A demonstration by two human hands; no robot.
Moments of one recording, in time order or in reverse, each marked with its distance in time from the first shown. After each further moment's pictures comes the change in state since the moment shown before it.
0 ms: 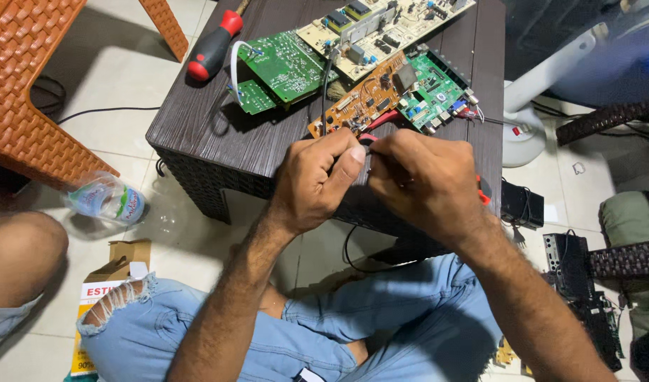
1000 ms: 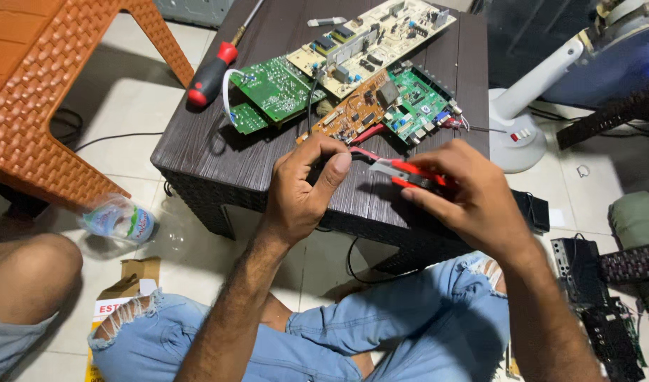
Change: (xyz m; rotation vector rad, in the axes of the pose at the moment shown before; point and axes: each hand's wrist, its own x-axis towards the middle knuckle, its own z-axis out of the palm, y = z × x) left_hand 0.002 0.009 0.002 -0.048 0.109 -0.042; right_hand -0.033 0.023 -0.051 0.177 -0.218 0.407
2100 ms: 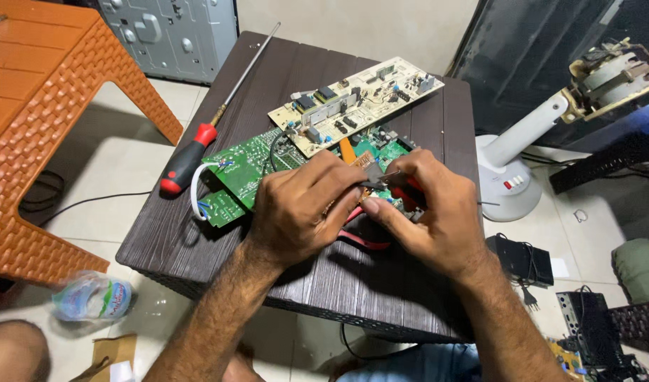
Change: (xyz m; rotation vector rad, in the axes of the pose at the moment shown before) left_hand 0.097 -0.029 0.005 0.453 -0.007 0.470; right_hand 0.093 0.026 0.013 0.172 0.340 -0.174
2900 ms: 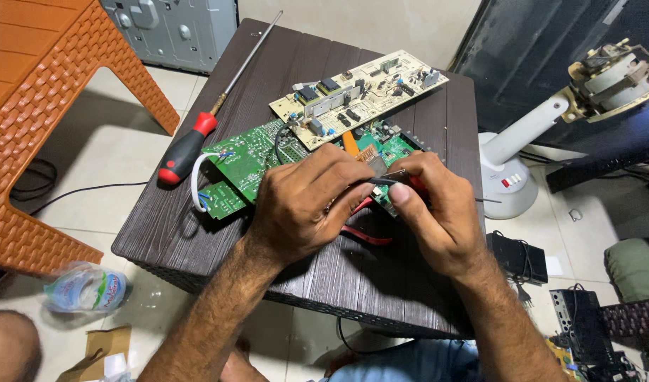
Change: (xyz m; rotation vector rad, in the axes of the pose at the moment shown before) left_hand 0.003 0.003 -0.005 -0.121 -0.021 -0.009; right_hand -0.003 -0.003 0.000 0.167 -0.063 0.040
